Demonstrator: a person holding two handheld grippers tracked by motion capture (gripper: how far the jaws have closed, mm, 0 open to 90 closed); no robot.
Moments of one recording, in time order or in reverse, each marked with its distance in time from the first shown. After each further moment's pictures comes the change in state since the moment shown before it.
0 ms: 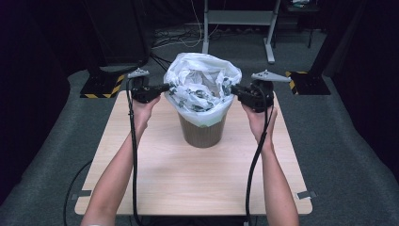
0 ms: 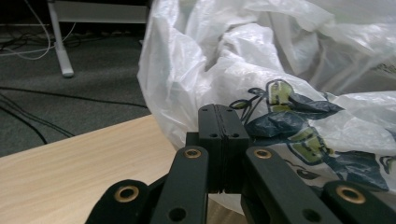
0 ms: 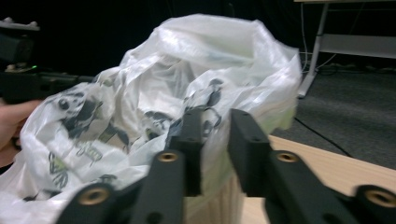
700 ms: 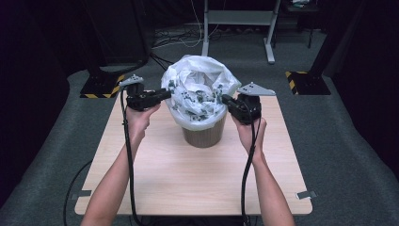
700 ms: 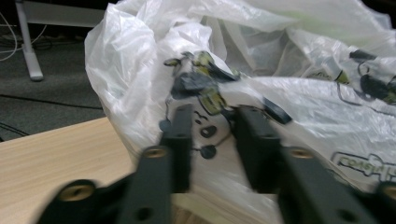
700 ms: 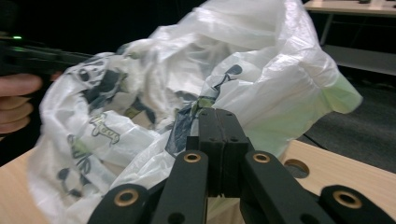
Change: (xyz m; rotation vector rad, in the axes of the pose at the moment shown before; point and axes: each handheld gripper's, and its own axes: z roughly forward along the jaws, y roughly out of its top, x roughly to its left) left arm -0.023 -0.012 -0.028 -0.025 -0.103 -0.003; right arm 0.041 -0.022 0.000 -0.008 -0.004 -0.095
